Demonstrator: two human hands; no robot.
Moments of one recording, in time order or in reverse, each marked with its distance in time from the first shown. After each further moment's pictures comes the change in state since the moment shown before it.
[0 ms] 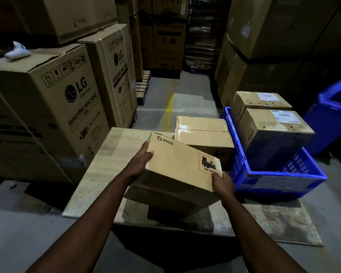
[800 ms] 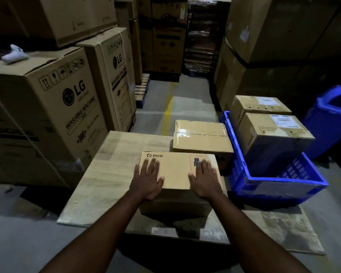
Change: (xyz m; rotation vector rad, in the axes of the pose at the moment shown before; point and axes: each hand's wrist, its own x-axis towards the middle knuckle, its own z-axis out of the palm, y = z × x) left_hand 0.018 -0.070 0.037 1.179 -0.065 0.069; right_hand 0.005 -0.029 0.033 -0.840 -0.162 -0.556
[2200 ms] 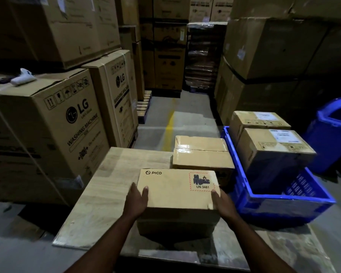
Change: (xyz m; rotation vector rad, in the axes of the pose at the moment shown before) left_hand 0.005 -0.016 0.011 -0.743 0.229 -0.487; right_hand -0.008 0.059 -0.008 0.884 0.036 0.273
